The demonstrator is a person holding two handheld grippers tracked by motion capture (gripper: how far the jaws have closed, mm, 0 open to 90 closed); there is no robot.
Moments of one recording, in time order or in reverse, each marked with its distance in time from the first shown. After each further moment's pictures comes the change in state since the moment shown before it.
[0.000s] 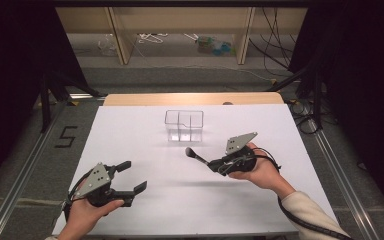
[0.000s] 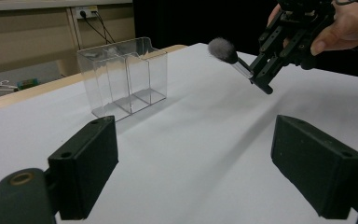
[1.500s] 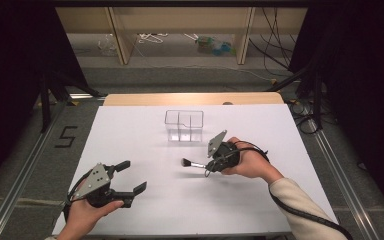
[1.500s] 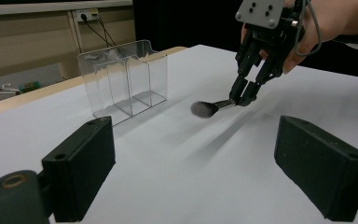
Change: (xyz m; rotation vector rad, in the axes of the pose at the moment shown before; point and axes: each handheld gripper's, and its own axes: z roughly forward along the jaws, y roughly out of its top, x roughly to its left) left arm -0.001 0.001 -0.001 -0.018 0.001 0.008; right arm -0.015 0.024 0.037 0.369 -0.007 -0.169
